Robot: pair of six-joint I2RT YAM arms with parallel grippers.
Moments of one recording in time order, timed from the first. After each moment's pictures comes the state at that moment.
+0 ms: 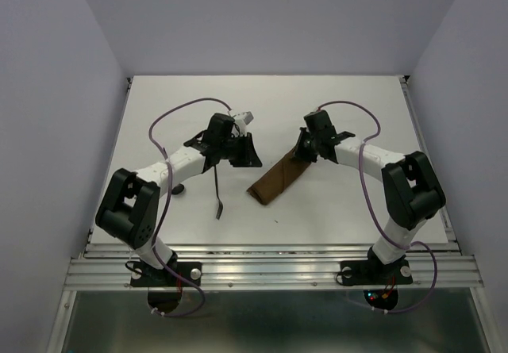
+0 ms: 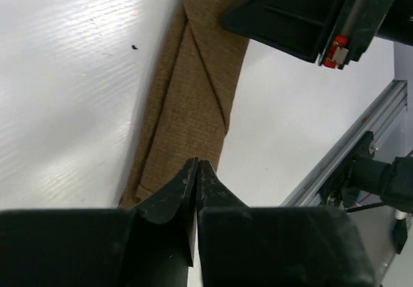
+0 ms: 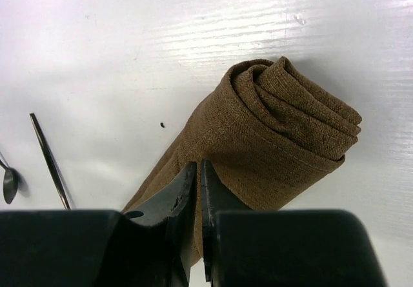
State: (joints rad) left arm -0.51 1.59 1.00 -0.16 0.44 -0.49; right arm 0.46 1.74 1.10 -0.24 -0.06 0.75
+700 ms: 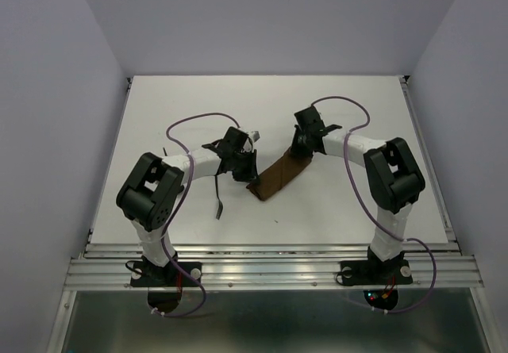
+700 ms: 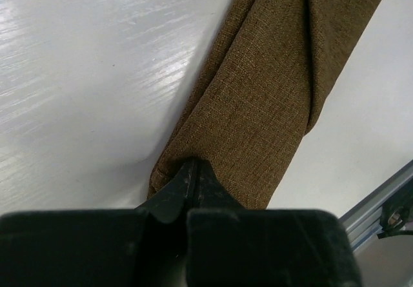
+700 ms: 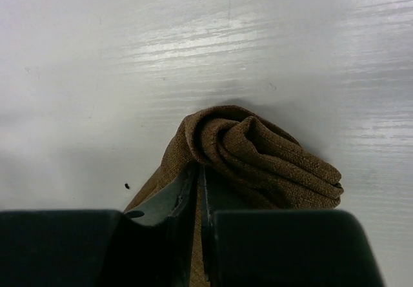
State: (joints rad) left arm -0.58 1.77 1.00 -0.22 0.32 -0.47; right arm 0.46 1.92 1.26 -0.28 0.08 0.70
